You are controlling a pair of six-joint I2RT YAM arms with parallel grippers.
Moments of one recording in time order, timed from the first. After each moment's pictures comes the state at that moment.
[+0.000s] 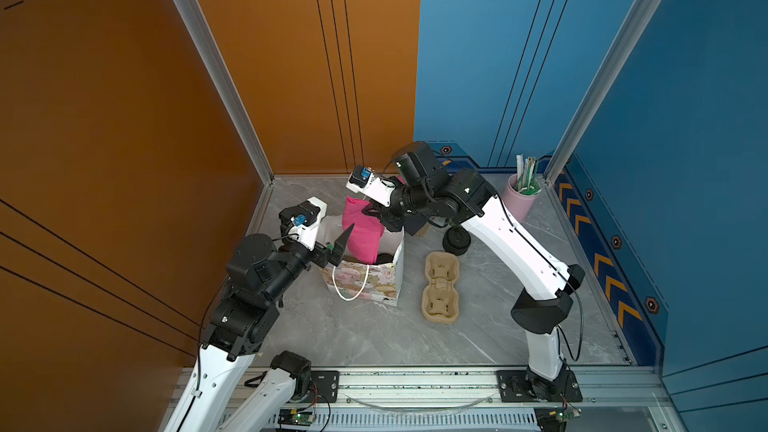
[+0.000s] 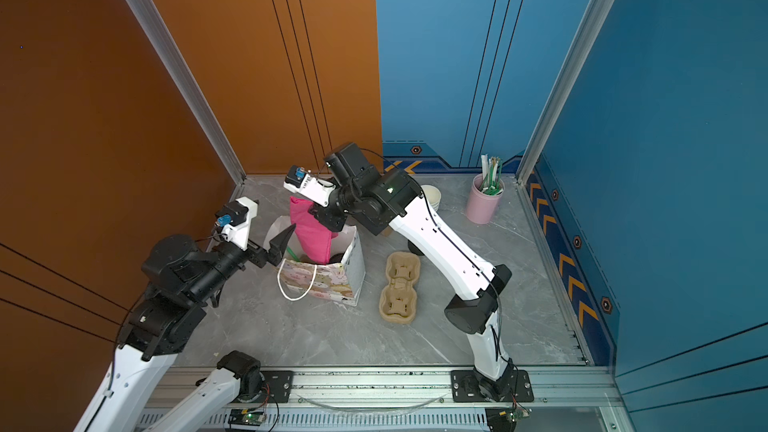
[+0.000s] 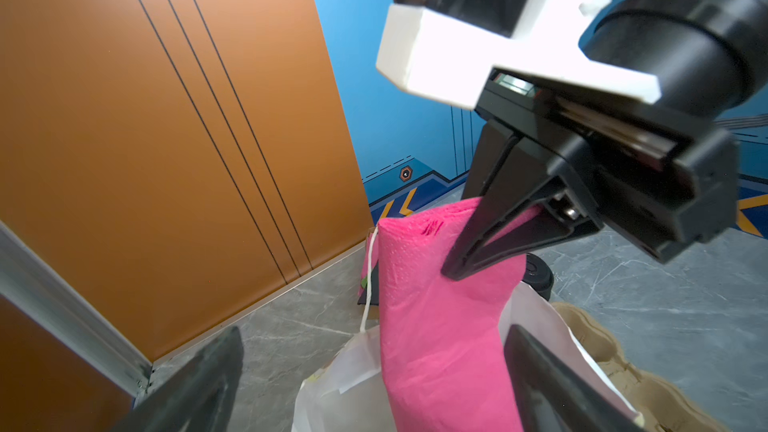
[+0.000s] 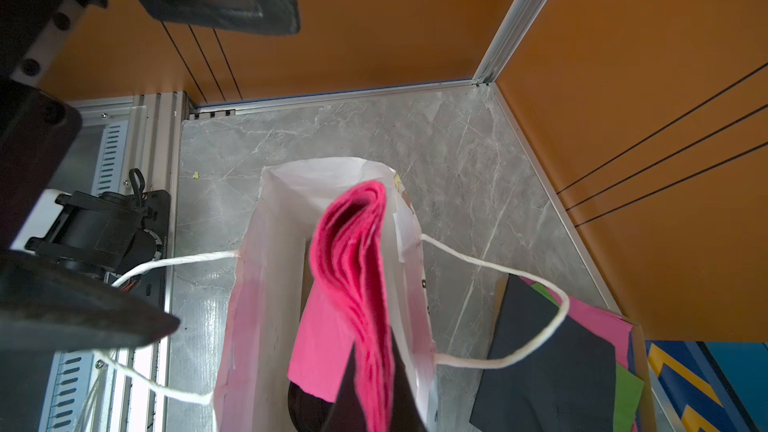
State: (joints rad) left arm -0.35 0.67 1.00 -0.39 0.08 0.20; right arm 0.90 2.01 2.48 -1.13 -0.26 -0.36
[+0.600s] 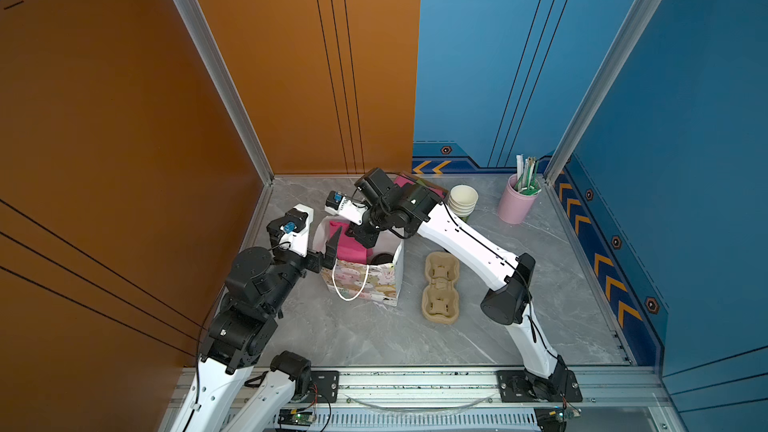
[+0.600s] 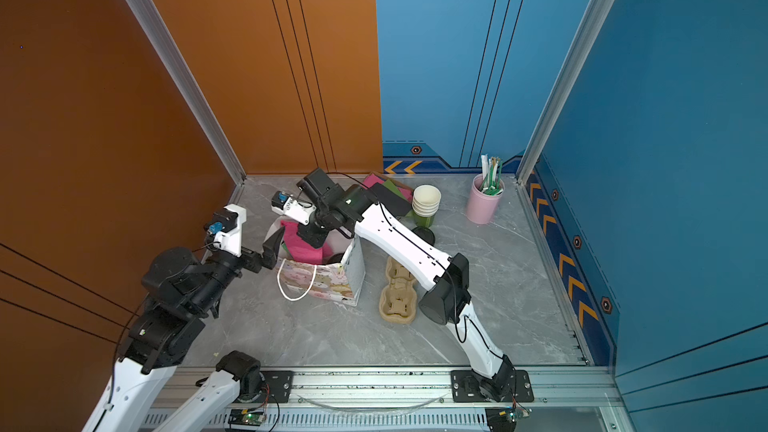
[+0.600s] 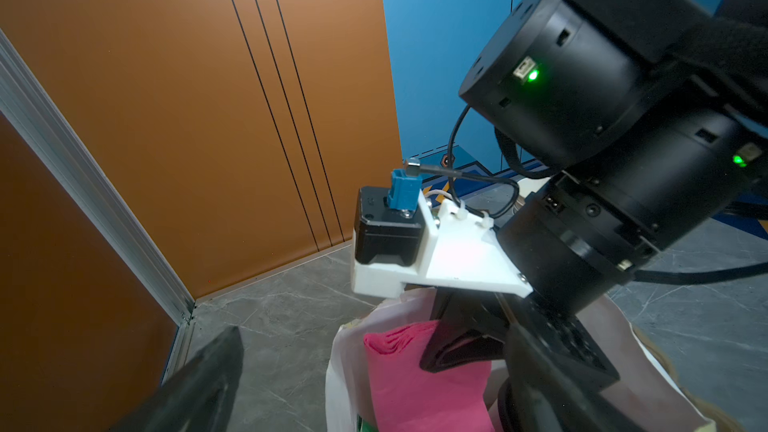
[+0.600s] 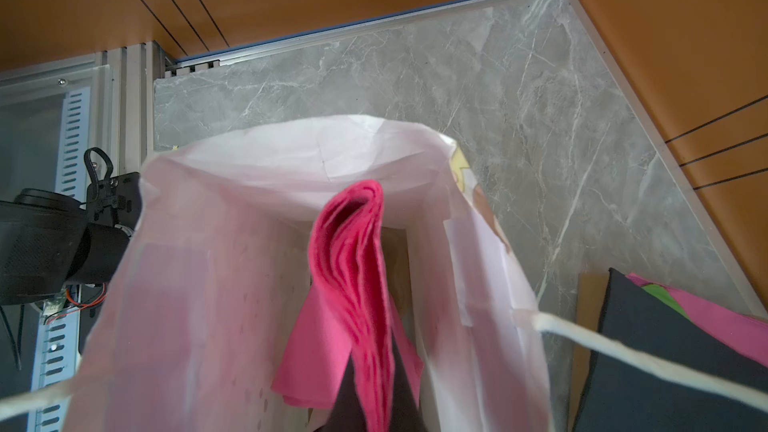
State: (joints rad) left arm -0.34 0.61 0.93 -0.40 -0.05 0.15; right arm 0.93 2.22 2.48 -1.08 -0.25 -0.29
